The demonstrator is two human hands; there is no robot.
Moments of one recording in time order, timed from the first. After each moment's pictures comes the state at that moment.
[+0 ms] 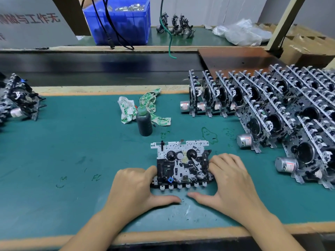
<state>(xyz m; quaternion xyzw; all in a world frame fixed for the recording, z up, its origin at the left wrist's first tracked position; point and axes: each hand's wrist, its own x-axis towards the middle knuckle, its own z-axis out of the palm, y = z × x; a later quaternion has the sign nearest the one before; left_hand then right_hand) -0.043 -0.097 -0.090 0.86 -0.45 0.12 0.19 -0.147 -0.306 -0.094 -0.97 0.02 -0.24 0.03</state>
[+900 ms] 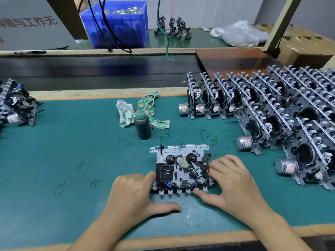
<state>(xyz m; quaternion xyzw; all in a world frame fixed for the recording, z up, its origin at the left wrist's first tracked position) -0.044 -0.096 -0.087 0.86 -0.44 0.15 0.18 -0.144 -0.316 -0.095 -0.96 -0.04 -0.27 0.05</state>
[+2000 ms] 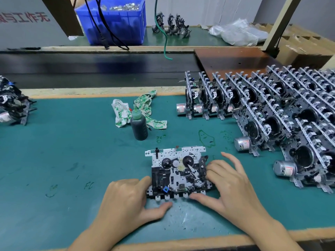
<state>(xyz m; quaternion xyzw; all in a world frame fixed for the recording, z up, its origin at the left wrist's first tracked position) -0.049 -0.093 -0.087 0.86 -0.44 0.12 0.21 -0.147 -0.313 -0.095 -0.96 -0.03 -0.26 0.06</state>
